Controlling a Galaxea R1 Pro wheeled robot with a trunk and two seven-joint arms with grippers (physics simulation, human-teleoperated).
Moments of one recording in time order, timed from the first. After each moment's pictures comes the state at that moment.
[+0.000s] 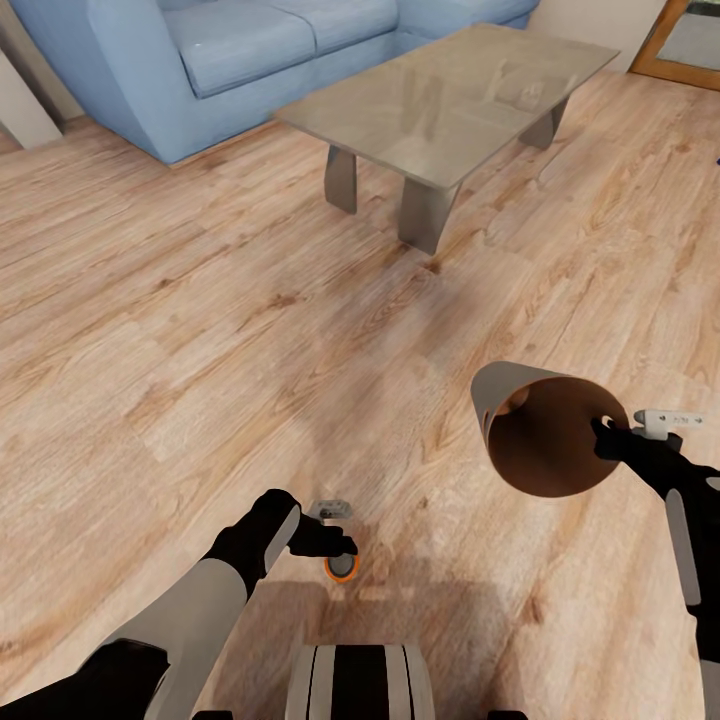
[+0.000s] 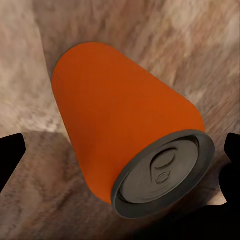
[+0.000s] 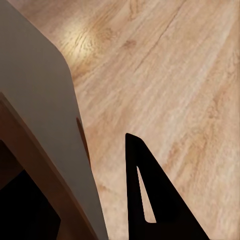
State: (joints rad) left arm -0.84 -0.16 -0.13 -0.50 0.10 0.87 -0.23; right arm -0.51 -0.24 -0.37 -1.58 0.02 0.63 0.24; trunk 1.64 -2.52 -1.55
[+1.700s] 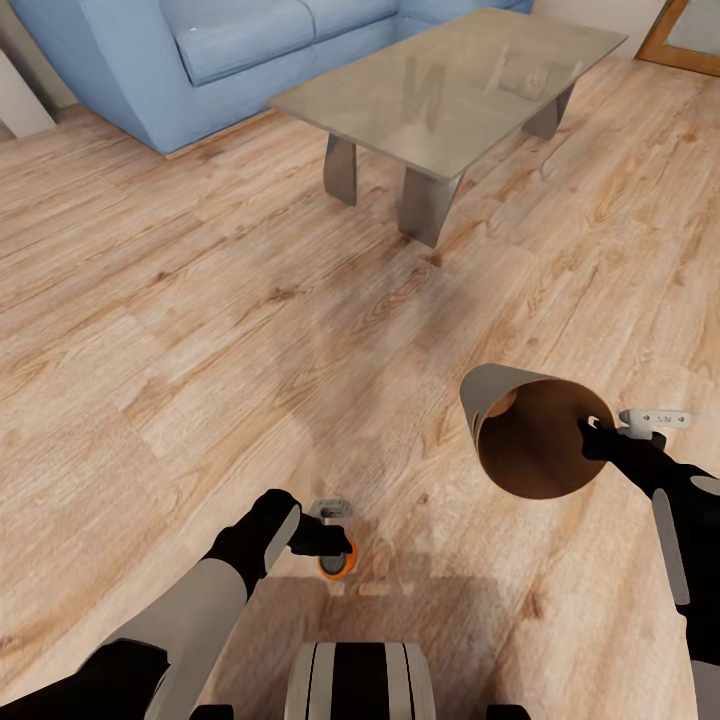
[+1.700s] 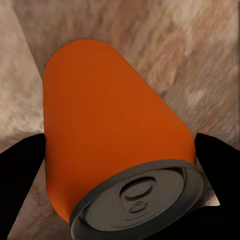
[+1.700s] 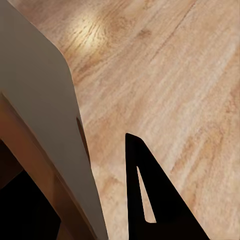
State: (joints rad) left arm -0.84 -0.16 -0.13 -0.50 0.10 0.86 -0.24; right arm -0.51 -0.24 -0.33 -1.58 0.02 0.63 0.24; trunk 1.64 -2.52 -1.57
